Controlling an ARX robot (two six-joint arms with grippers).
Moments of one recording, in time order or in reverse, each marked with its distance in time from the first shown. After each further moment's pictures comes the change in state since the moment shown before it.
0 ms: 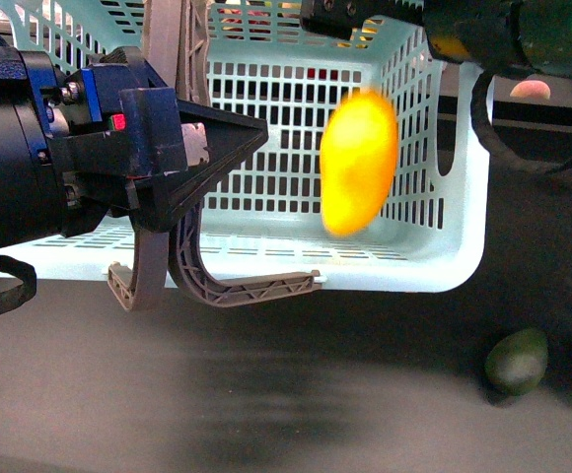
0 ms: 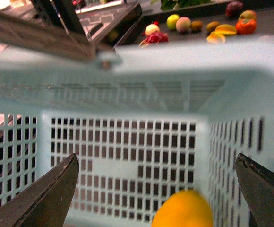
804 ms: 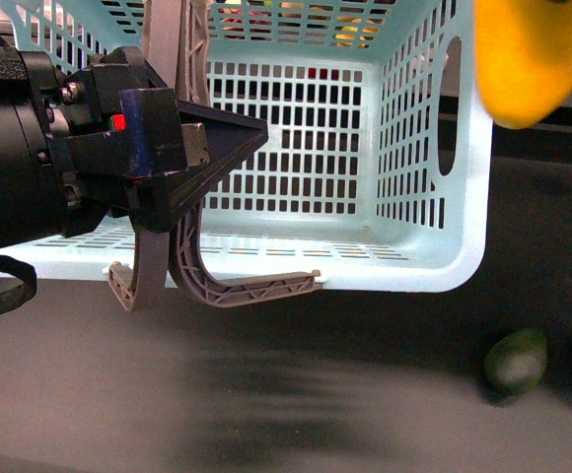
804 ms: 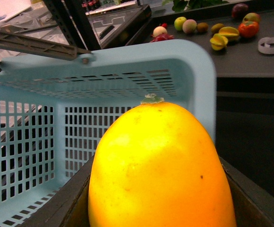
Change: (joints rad) left arm 0.000 0.000 0.002 0.000 -0.005 -0.004; right arm -0.132 -0.281 -0.183 -0.095 -0.217 -0.011
